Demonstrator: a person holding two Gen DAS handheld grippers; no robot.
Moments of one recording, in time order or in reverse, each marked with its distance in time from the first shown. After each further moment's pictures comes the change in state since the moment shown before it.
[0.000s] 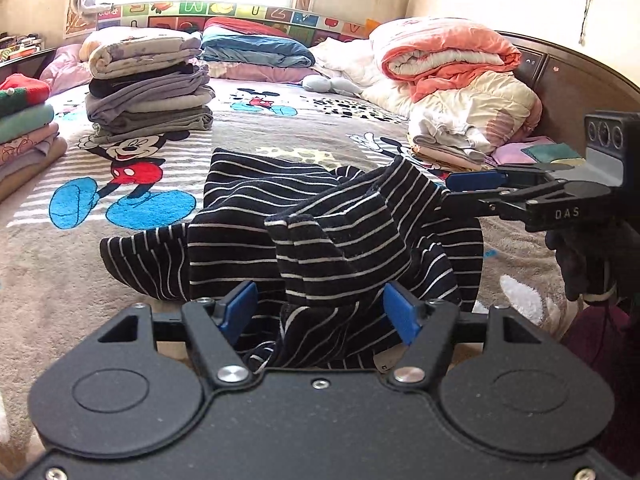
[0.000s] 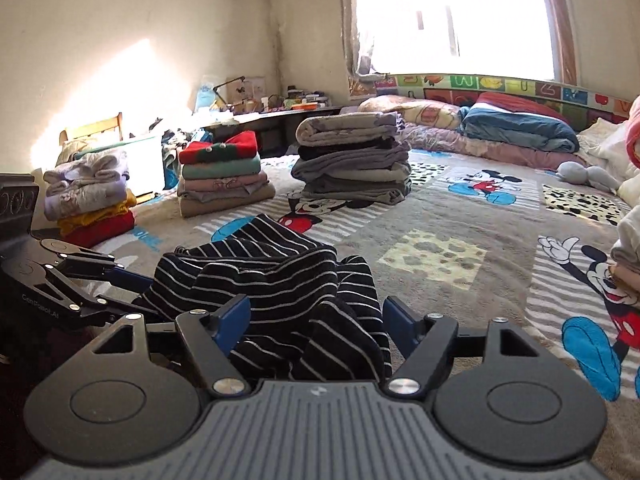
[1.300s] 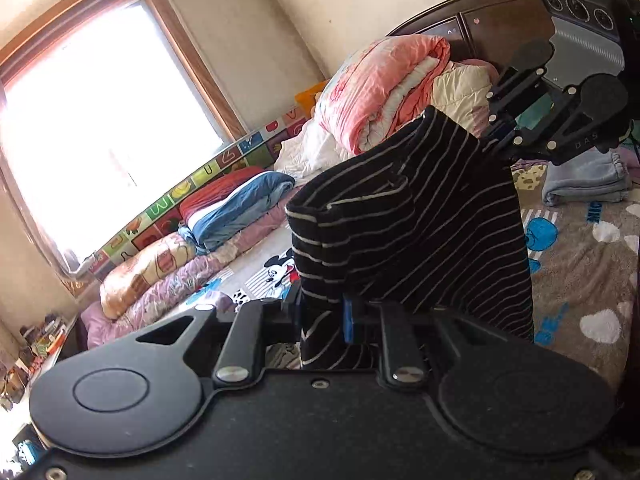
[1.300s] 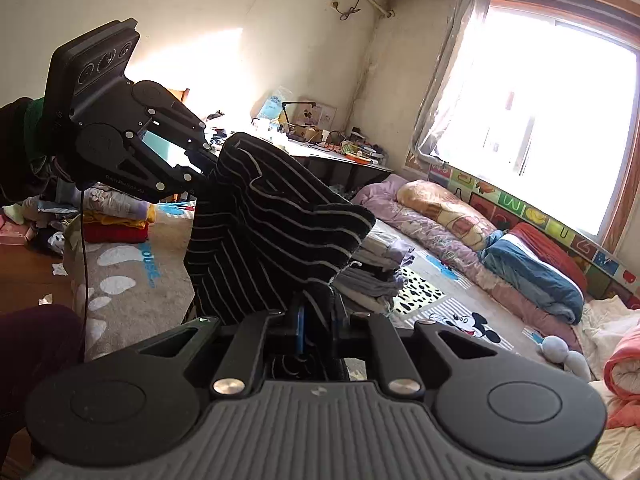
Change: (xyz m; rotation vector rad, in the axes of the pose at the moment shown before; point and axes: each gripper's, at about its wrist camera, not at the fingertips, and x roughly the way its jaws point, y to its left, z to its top) left arm -0.073 -0.052 0.241 0.716 -0.181 0.136; right arm -0.090 -0.012 0.213 -0.446 -0.065 0.035
